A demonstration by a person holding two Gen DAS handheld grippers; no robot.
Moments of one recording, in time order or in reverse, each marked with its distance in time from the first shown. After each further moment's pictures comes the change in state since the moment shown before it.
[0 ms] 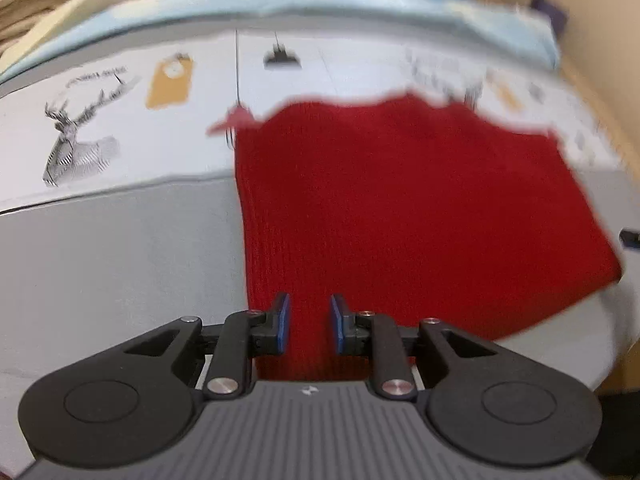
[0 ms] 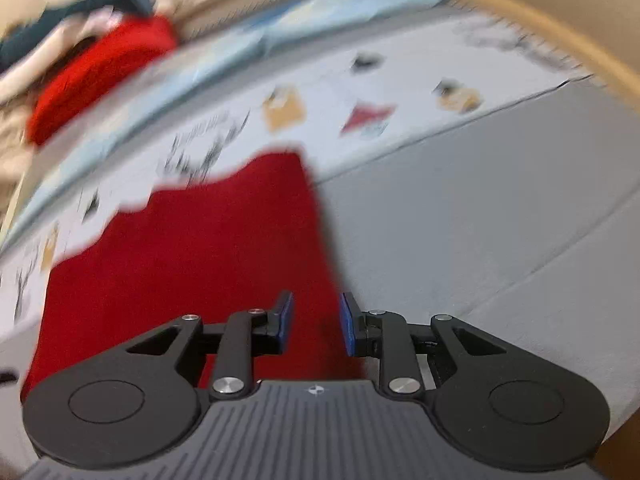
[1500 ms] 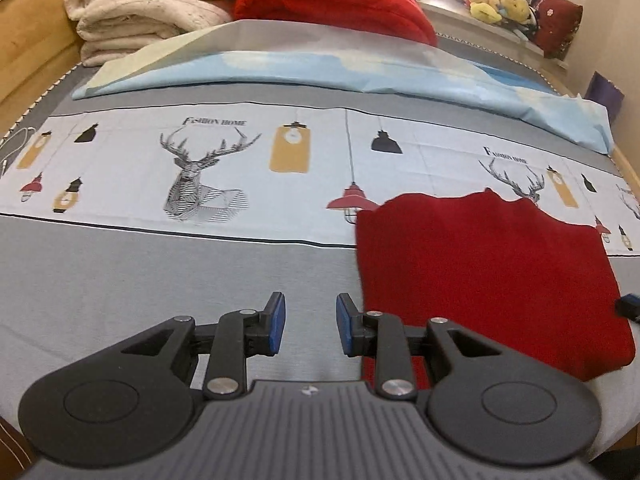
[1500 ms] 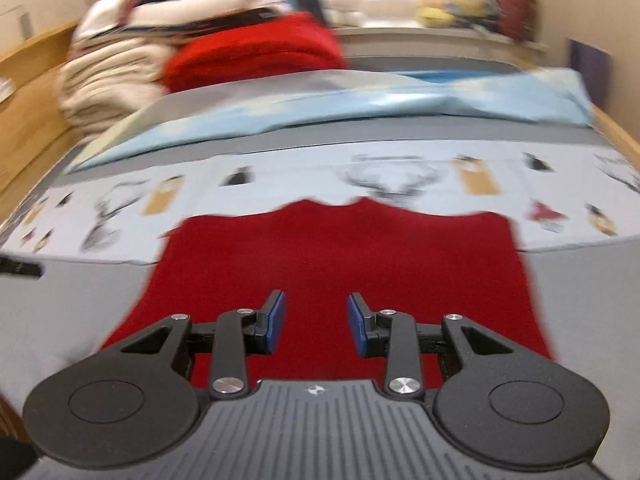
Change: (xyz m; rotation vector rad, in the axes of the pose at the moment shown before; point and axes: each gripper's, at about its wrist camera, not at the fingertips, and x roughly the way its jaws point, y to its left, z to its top) left arm -0.091 0.078 0.003 -0.201 -0.207 0.135; right arm -0.024 0.211 -0.046 -0.394 -0.180 0.136
